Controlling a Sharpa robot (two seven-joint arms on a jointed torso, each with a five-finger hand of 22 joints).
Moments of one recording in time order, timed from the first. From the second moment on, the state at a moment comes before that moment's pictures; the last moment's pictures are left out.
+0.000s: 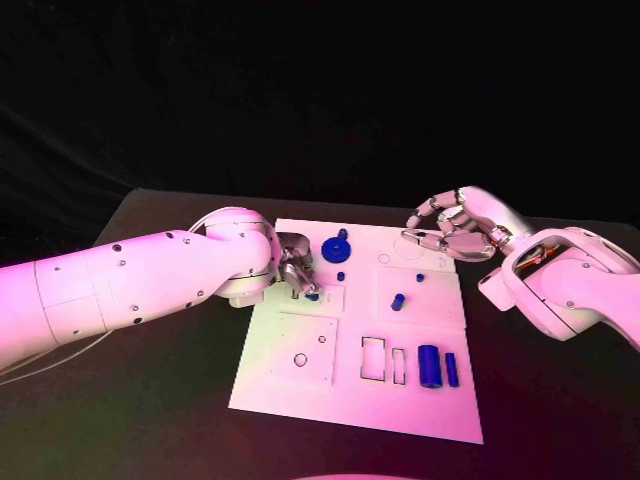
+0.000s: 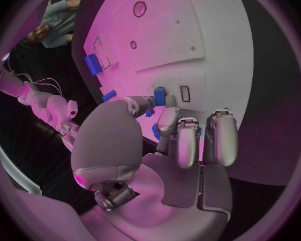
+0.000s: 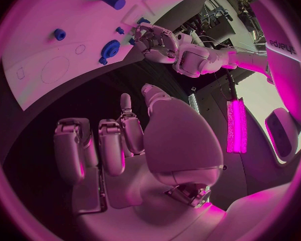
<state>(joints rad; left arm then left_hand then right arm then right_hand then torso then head) 1.28 -0.68 -0.04 1.49 -1.16 0.16 -0.59 1.18 -0.27 0.77 0.27 0.19 0.85 0.06 0.75 0.81 1.35 -0.03 1.23 1.13 1.47 -0.07 1.55 1.31 0.06 1.39 0.05 1.49 1.31 1.31 -0.96 -0.13 1.68 -1.01 -0.52 0.08 1.29 -0.14 0.19 0.29 0.32 0.90 0.12 0.41 0.49 1.40 0.05 1.38 1.31 1.46 -0.01 1.55 1.31 0.01 1.46 0.09 1.49 1.31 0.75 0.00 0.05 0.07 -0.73</state>
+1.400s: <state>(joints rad) 1.28 -0.66 -0.04 1.48 -1.16 0.17 -0.60 1.09 -0.25 0.70 0.25 0.19 0.91 0.02 0.74 0.84 1.38 -0.04 1.27 1.18 1.47 -0.09 1.56 1.31 0.06 1.43 0.04 1.50 1.31 1.31 -0.96 -0.13 1.68 -1.01 -0.53 0.08 1.28 -0.14 0.19 0.29 0.32 0.89 0.13 0.41 0.50 1.40 0.05 1.38 1.31 1.46 -0.01 1.55 1.31 0.01 1.46 0.09 1.49 1.31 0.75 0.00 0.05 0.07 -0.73</state>
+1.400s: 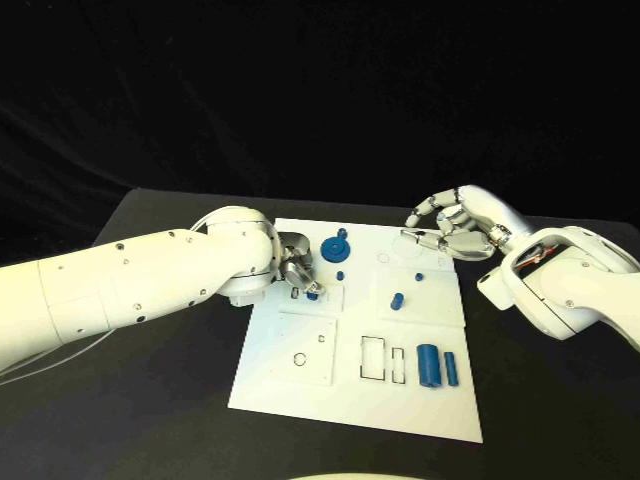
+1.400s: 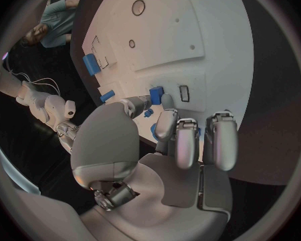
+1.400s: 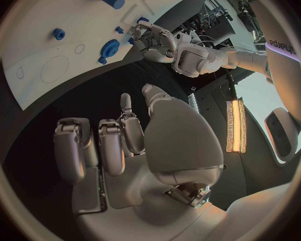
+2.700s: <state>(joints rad) 1.28 -0.67 -0.04 1.48 -1.15 0.16 -0.61 1.00 -0.21 0.48 0.29 0.19 0.93 0.02 0.72 0.86 1.38 -0.04 1.27 1.19 1.47 -0.09 1.56 1.31 0.05 1.43 0.04 1.50 1.31 1.31 -0.96 -0.13 1.68 -1.01 -0.53 0.09 1.25 -0.14 0.18 0.30 0.31 0.89 0.13 0.42 0.51 1.40 0.05 1.37 1.31 1.46 -0.01 1.55 1.31 0.01 1.46 0.09 1.48 1.31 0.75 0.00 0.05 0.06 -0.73</state>
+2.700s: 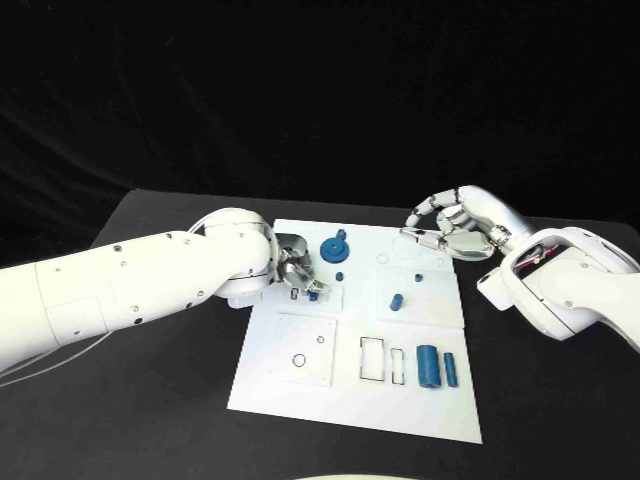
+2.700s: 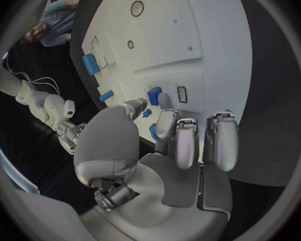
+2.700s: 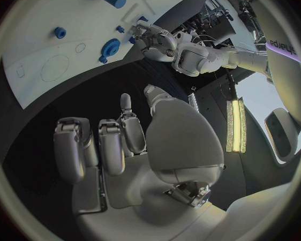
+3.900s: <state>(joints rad) 1.38 -0.67 0.01 1.32 -1.10 0.18 -0.60 1.06 -0.21 0.36 0.29 0.24 0.85 0.09 0.56 0.77 1.30 0.02 1.17 1.07 1.46 -0.05 1.54 1.31 0.05 1.38 0.06 1.47 1.31 1.31 -0.95 -0.13 1.66 -1.00 -0.54 0.09 1.24 -0.14 0.18 0.29 0.31 0.88 0.12 0.42 0.51 1.40 0.05 1.37 1.31 1.46 -0.01 1.55 1.31 0.01 1.46 0.09 1.48 1.31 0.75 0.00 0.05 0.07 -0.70</state>
